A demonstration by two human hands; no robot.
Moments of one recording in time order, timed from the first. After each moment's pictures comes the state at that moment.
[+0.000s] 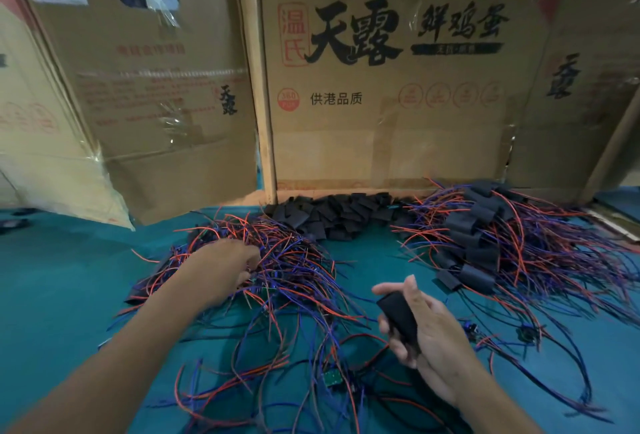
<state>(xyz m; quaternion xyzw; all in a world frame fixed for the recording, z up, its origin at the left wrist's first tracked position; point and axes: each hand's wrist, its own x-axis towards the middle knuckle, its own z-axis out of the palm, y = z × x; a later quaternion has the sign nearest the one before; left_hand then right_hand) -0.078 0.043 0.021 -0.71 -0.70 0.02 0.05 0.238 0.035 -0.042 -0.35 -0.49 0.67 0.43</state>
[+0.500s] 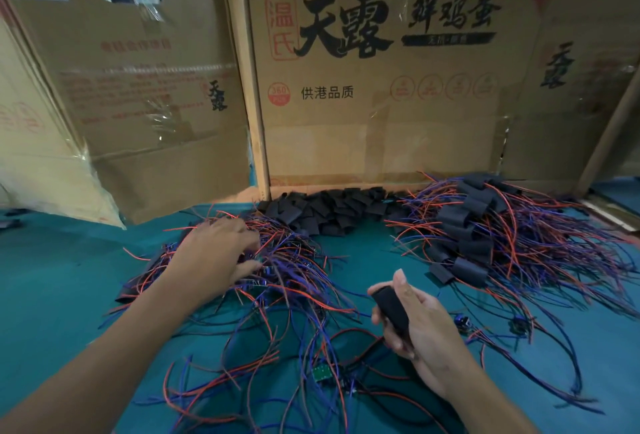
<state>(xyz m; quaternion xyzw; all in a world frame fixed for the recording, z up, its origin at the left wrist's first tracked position) -0.067 0.042 0.022 -0.74 -0.65 -0.03 0.17 0.242 0.045 -0.054 -0.36 -0.51 0.65 0.44</state>
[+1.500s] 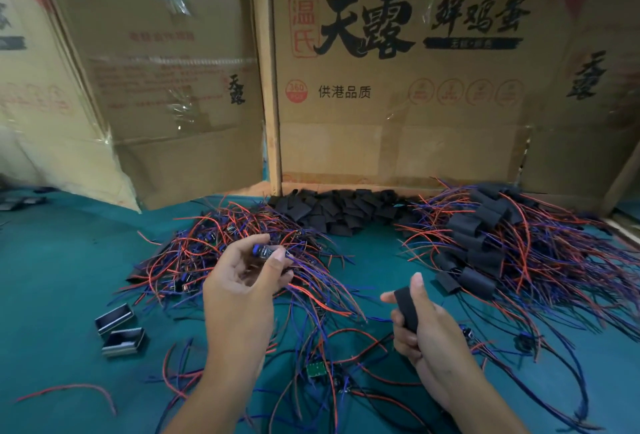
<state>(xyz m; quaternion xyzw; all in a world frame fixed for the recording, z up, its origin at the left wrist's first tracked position) 0.046 -0.021 -0.007 -0.34 -0.48 -0.77 -0.24 0.248 0.049 -0.056 -0.42 -0.42 0.67 0.45</state>
